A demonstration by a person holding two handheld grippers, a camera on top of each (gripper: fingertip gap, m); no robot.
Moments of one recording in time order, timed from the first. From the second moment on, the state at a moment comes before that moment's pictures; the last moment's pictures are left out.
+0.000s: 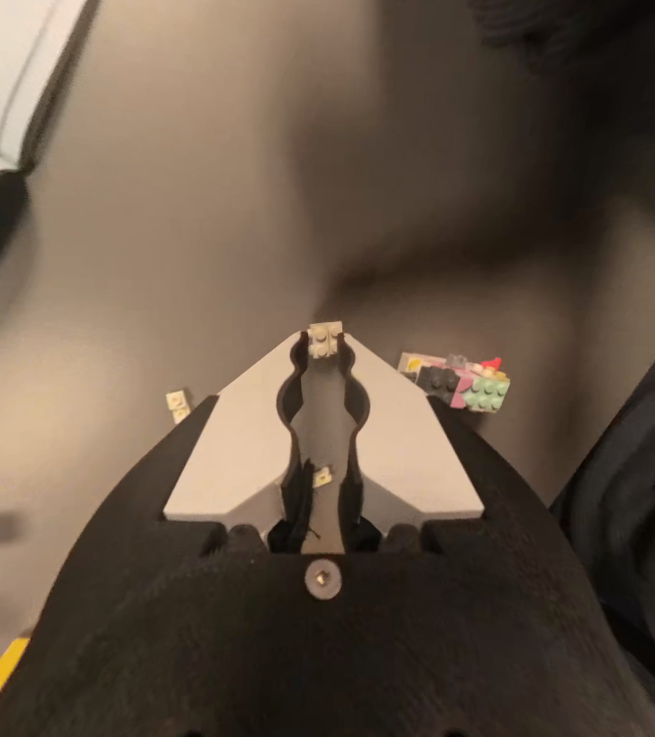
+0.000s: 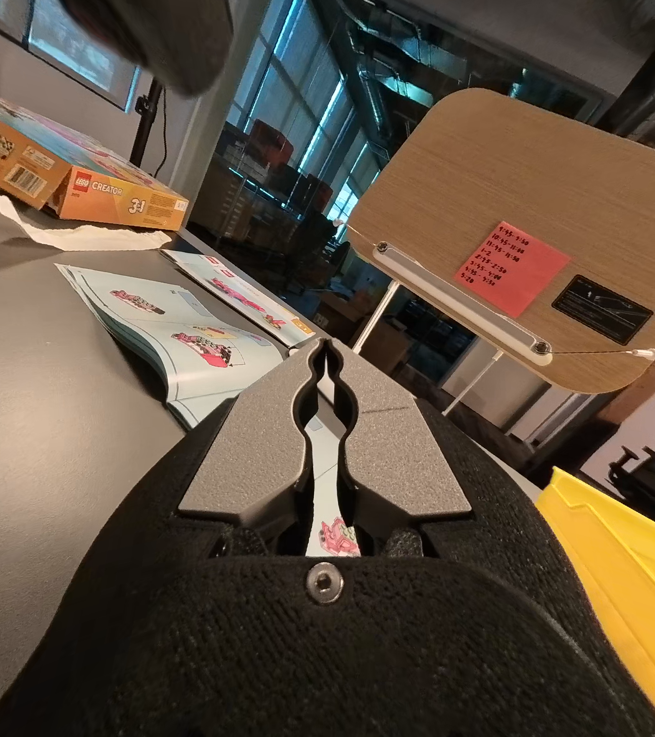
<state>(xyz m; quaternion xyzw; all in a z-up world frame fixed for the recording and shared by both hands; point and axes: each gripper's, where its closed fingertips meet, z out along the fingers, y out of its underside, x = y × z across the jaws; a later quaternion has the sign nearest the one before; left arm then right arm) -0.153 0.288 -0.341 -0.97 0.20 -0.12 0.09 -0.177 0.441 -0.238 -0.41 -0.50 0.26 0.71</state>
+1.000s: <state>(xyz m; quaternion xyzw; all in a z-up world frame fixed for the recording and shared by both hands) -0.251 0.301 -0.232 -0.72 0.01 0.20 0.66 -0.163 0.424 -0.238 -0.40 -0.51 0.25 0.72</state>
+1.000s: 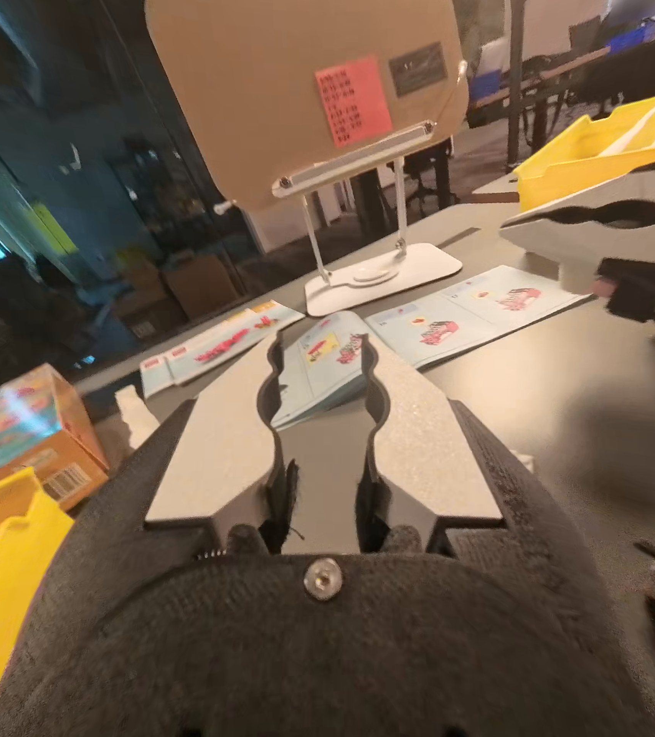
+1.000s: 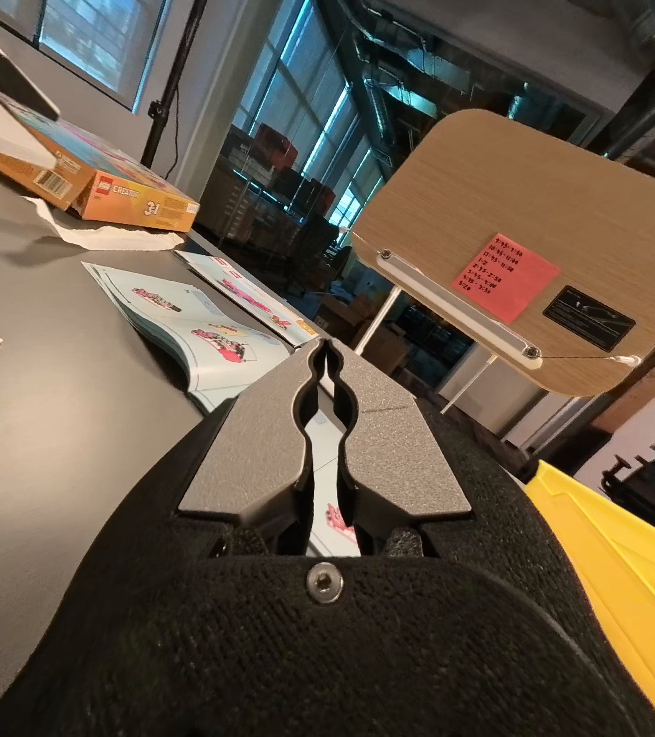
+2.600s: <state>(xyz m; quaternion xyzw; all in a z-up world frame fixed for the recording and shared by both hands) -0.244 0.288 -0.219 -0.64 0.10 0.24 0.73 -0.172 0.297 -0.327 -0.46 -0.74 0.40 0.28</state>
